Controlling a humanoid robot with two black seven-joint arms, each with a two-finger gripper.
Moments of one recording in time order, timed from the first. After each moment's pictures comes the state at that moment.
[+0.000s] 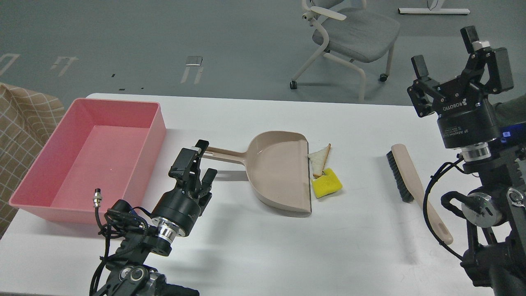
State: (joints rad) left arm 0.20 0.04 -1.16 -1.67 1.29 0.14 -0.12; right arm 0.24 -0.04 1.62 1.39 -1.08 0.49 0.37
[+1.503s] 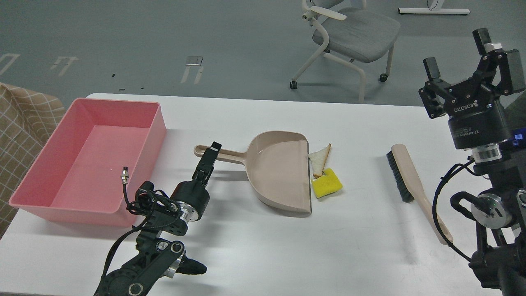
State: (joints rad) left arm -0.09 0.04 -1.03 -1.23 1.47 0.30 -0.13; right arm 0.24 -0.06 1.65 1.37 -1.08 0.49 0.37
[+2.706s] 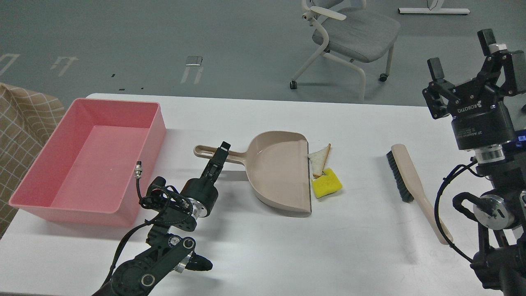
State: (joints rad) left arm -0.15 0.04 -0.93 -1.16 1.46 0.35 -0.17; right arm 0.23 -0.06 1.66 1.37 -1.08 0.49 0.37
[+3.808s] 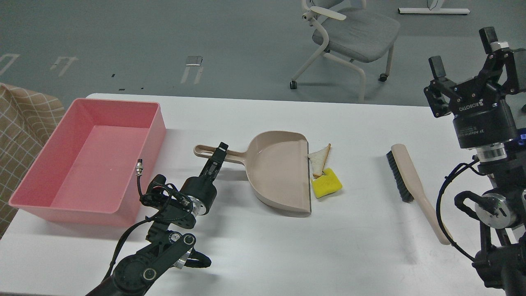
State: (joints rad) left arm -0.20 0.04 -0.93 -1.10 1.44 0.36 -0.16; right arm 0.24 -0.07 1.66 1.37 -1.08 0.49 0.37
